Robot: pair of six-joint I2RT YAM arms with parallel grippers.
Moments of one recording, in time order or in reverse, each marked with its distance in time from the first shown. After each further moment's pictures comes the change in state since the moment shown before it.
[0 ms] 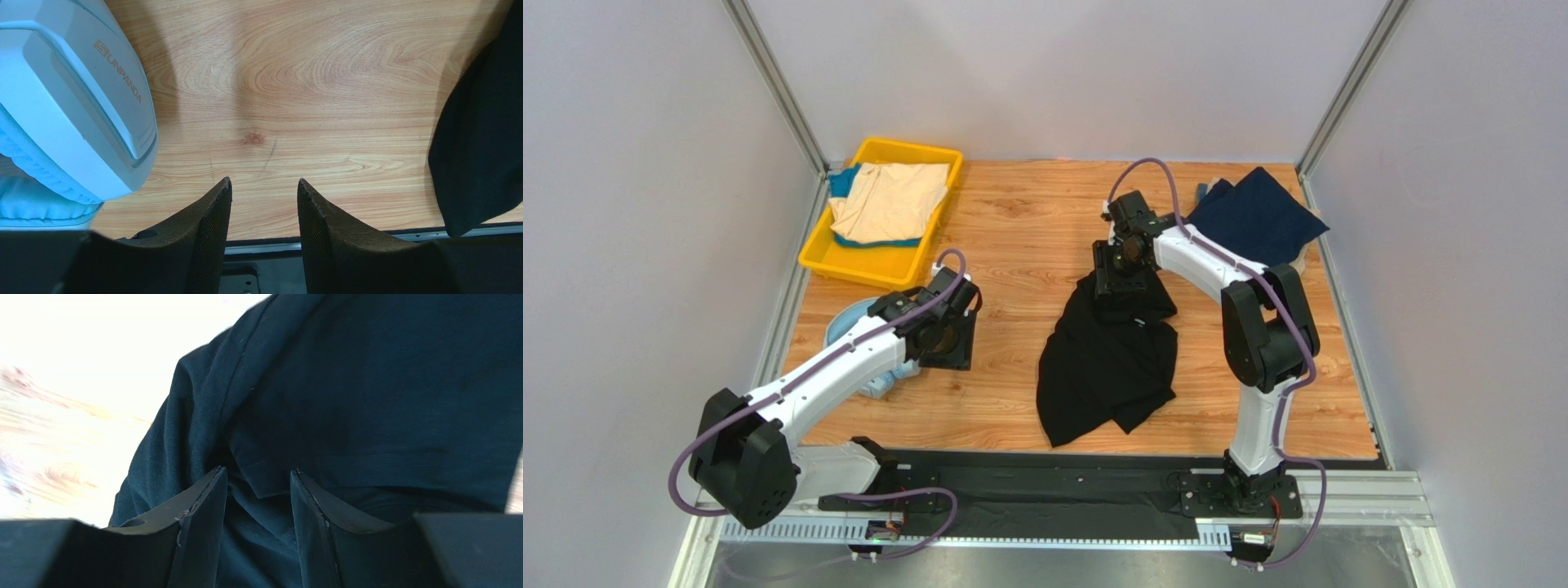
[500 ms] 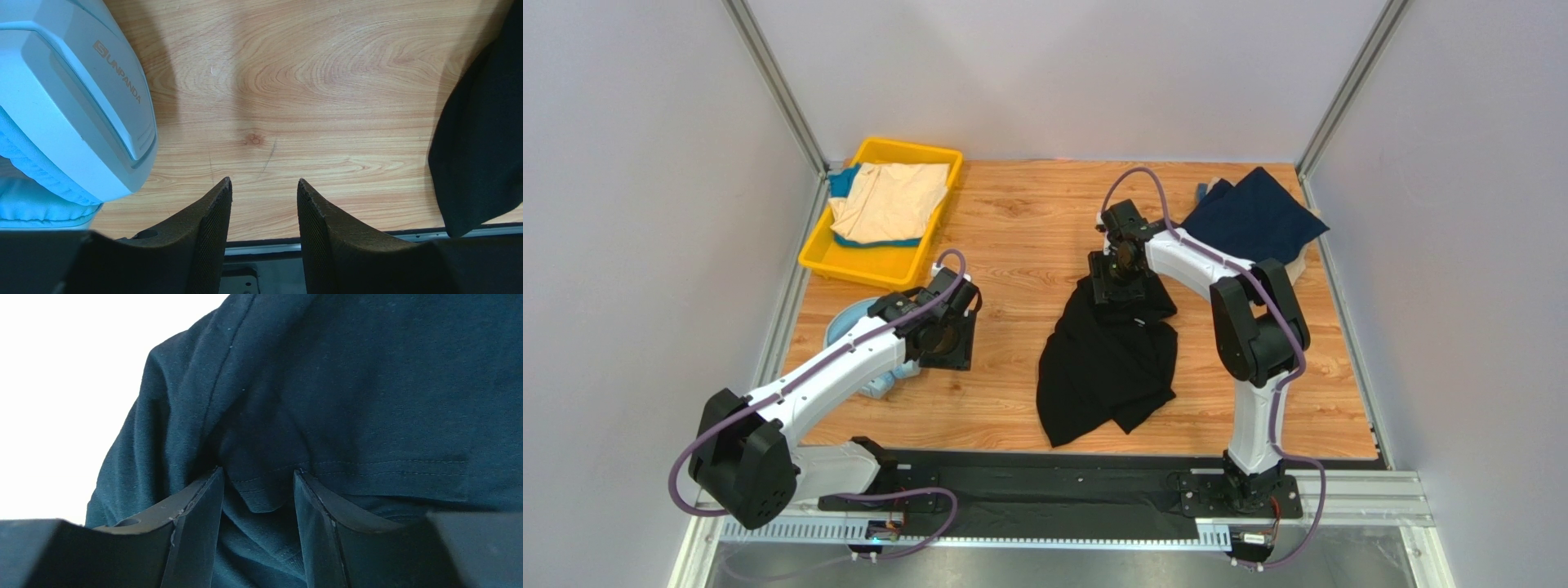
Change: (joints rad) left arm 0.000 -0.001 -0.005 0.005 0.000 0.000; right arm 0.023 0.052 -0.011 -0.006 0.011 -0.018
